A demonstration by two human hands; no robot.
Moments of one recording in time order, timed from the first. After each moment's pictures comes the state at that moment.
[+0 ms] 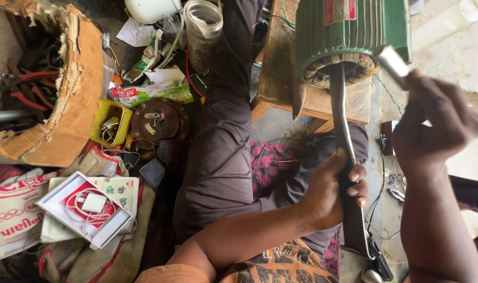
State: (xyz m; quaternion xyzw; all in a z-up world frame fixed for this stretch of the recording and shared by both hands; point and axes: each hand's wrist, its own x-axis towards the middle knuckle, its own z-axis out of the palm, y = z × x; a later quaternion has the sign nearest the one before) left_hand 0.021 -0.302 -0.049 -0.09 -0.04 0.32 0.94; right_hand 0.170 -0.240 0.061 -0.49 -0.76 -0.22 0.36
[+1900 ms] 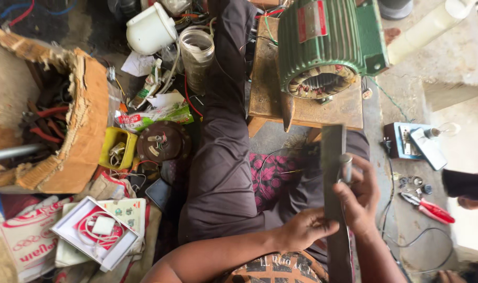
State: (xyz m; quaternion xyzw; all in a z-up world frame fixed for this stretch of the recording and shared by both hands) left_hand -0.021 -0.348 -0.138 0.40 0.03 0.21 0.89; right_hand 0.134 -0.352 -0.058 -0.59 -0.46 0.32 0.58
